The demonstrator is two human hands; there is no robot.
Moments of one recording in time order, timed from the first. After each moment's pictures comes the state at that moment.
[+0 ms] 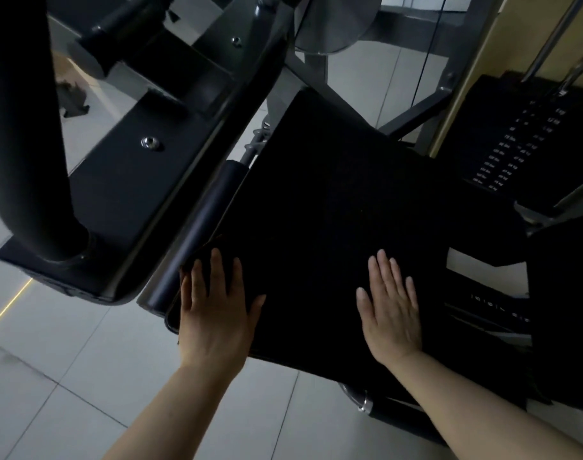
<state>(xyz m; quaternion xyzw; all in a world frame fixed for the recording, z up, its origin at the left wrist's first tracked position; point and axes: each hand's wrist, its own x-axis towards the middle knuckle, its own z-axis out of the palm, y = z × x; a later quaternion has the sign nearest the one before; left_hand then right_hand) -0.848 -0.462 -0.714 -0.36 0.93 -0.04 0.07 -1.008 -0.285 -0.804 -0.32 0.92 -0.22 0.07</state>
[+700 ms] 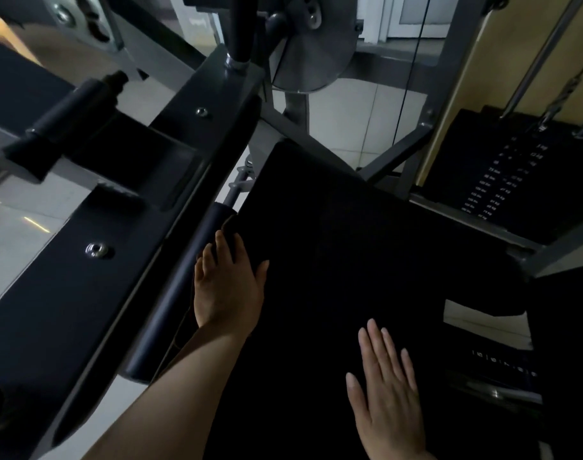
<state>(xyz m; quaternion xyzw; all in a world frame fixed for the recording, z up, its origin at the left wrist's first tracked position) -0.992 -0.531 -0.705 -0.39 0.92 -0.03 0.04 -1.008 -0.287 -0.806 -0.32 0.92 -0.21 0.06</state>
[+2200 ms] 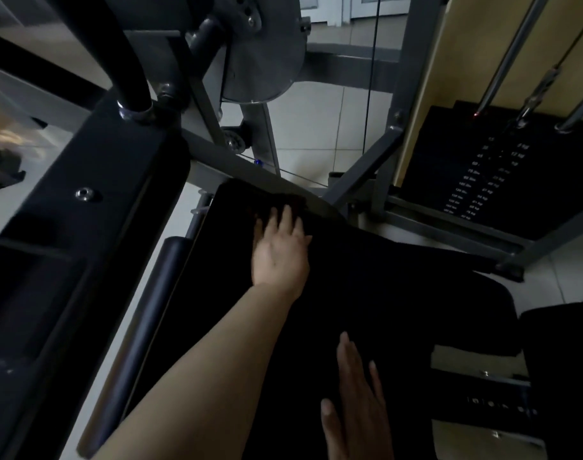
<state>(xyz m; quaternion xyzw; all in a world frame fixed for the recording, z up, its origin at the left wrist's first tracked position) -1.201 -0.523 -0.726 -0.21 0.98 -0.02 0.06 -1.075 -0.335 -0.801 -0.28 0.89 -0.36 0.06</state>
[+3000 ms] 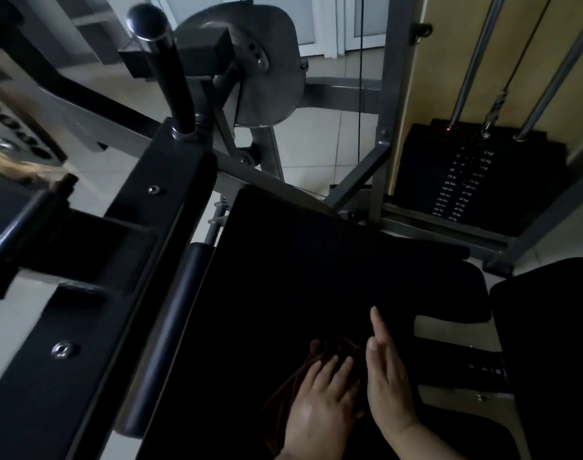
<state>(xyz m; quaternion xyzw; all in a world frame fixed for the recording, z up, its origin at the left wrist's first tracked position) -0.985 -0.395 -0.768 0.03 0.99 0.06 0.09 -1.072 -0.297 -0.757 -0.08 0.79 -0.57 0.21</state>
